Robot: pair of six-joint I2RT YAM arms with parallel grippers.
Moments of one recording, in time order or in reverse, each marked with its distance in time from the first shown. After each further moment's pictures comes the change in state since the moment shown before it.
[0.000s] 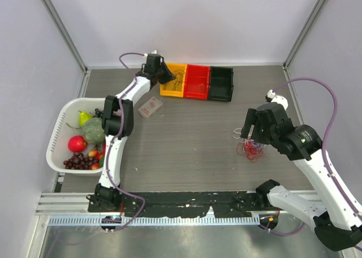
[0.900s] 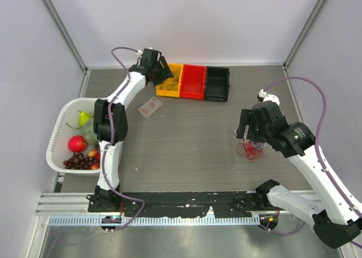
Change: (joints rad) left arm -0.012 -0.153 -0.034 -0.297 -0.156 0.018; right arm 0.000 0.036 -0.029 0.057 -0.049 -0.076
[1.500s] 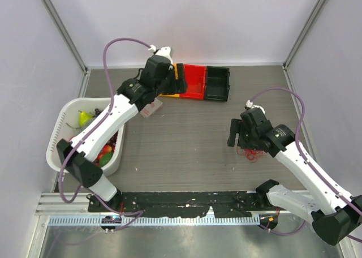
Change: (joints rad) left arm -0.338 -0.623 -0.248 -0.162 -0.224 0.234; right arm -0.001 0.034 -0.230 0.130 -0.135 0.033
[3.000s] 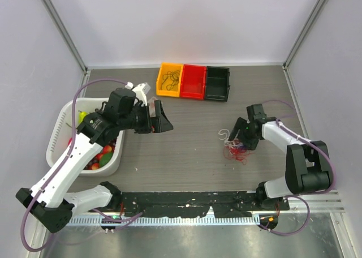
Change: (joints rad) left arm 0.058 -0.564 -0.492 -0.197 0.412 -0.116; right arm -0.432 0.474 -0.214 0.467 -0.283 0.013
